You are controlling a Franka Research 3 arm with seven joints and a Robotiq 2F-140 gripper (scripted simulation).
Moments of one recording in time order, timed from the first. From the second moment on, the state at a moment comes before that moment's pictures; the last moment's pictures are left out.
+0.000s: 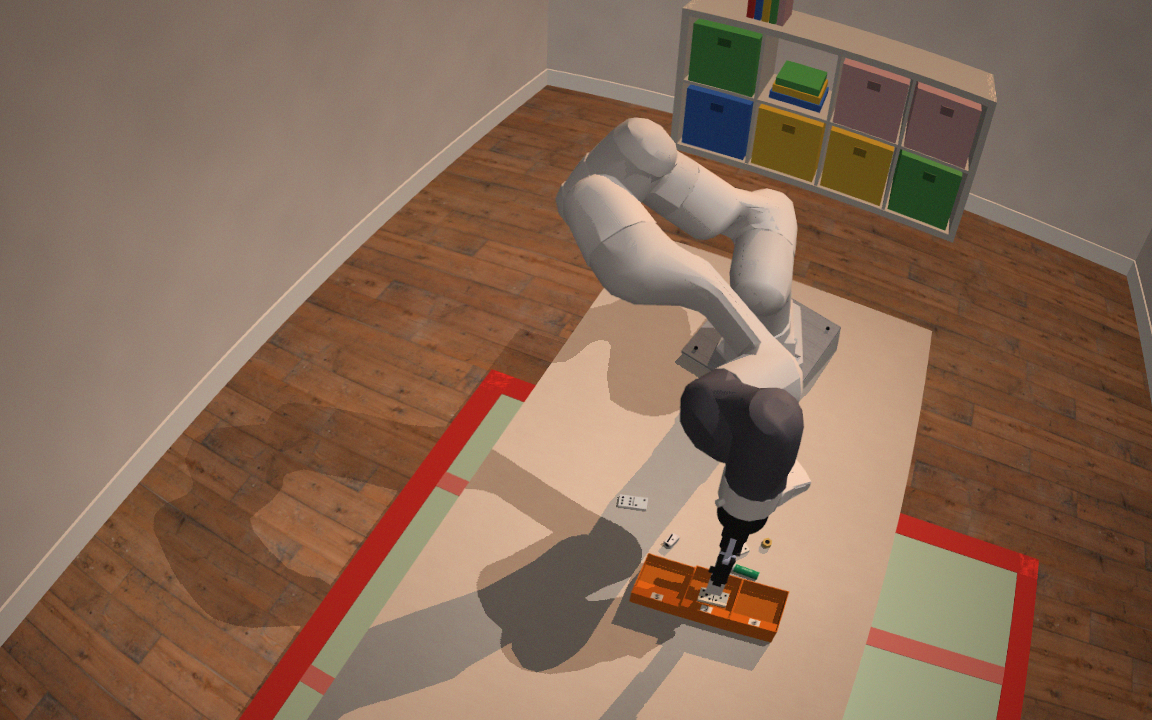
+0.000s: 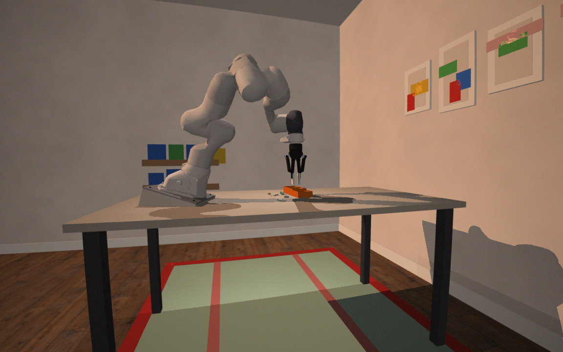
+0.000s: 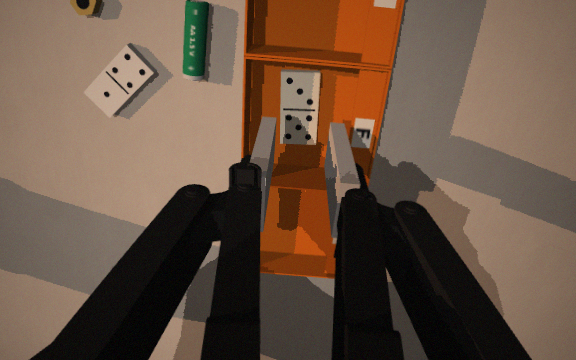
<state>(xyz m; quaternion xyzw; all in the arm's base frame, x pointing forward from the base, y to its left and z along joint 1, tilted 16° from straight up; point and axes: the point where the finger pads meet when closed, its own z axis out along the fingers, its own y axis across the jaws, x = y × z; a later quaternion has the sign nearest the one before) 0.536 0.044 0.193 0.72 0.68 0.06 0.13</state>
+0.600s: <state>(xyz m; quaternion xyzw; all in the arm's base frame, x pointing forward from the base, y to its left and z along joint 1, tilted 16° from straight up) 0.535 0.043 0.194 0.72 0.68 0.06 0.13</state>
